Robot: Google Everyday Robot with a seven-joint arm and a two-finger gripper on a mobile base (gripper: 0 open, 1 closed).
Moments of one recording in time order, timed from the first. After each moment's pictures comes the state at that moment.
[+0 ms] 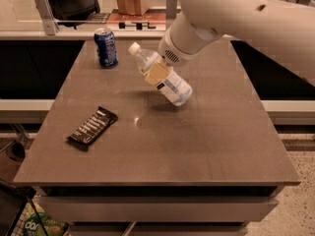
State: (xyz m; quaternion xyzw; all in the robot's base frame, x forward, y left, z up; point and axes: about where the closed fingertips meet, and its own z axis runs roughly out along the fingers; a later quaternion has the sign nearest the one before) arm 0.618 -0.017 0.900 -0.48 0.82 0.04 0.31
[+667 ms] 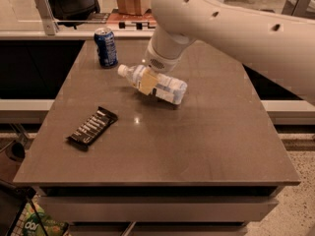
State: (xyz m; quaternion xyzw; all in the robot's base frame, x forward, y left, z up) arm 0.632 0.007 0.859 -0.54 0.81 0.01 0.25
